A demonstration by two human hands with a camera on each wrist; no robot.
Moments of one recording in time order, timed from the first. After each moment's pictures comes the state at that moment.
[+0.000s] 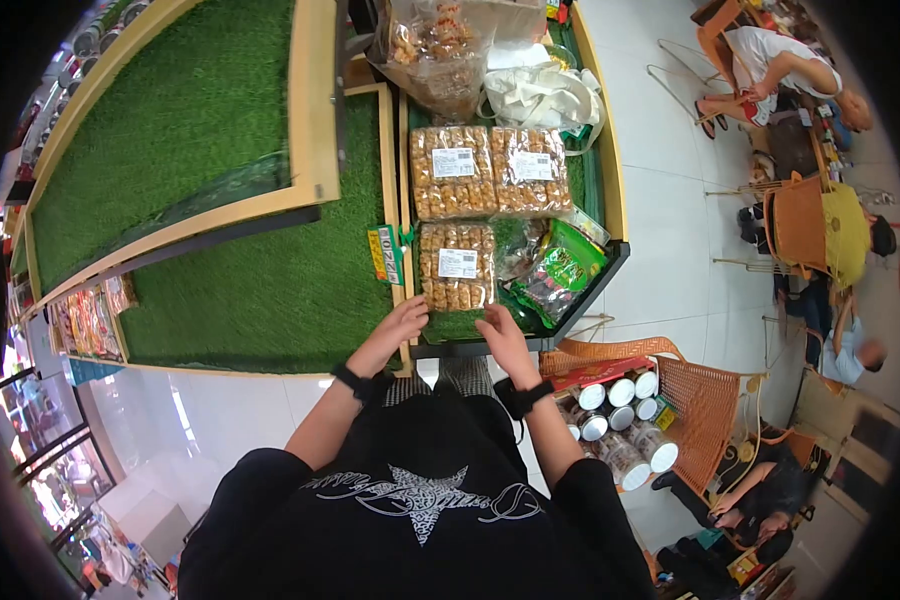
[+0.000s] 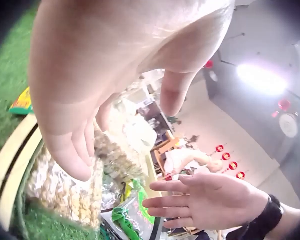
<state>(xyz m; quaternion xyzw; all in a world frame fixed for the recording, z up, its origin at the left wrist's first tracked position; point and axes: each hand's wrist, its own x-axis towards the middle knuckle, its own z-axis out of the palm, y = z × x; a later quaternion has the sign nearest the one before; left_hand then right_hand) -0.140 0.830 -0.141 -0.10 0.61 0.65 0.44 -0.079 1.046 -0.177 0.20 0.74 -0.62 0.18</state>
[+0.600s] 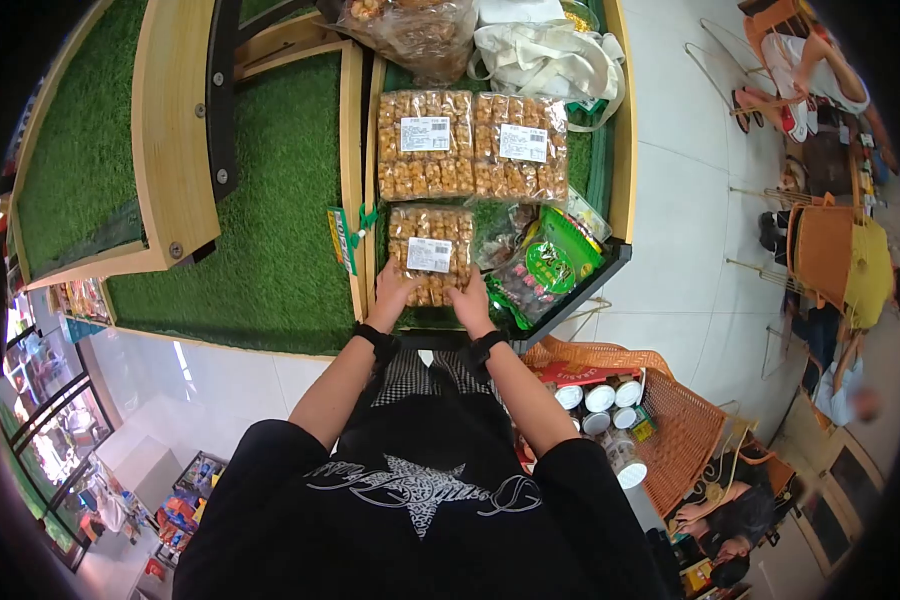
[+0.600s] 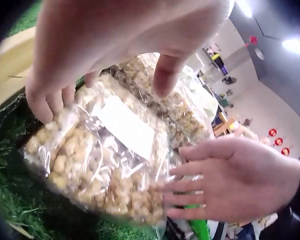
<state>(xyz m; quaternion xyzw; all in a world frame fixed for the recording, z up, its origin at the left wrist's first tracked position) -0.152 0.904 -0.267 -0.23 0.78 0.48 0.32 -0.126 1.067 -0.280 0.22 0.76 -0.56 0.23</state>
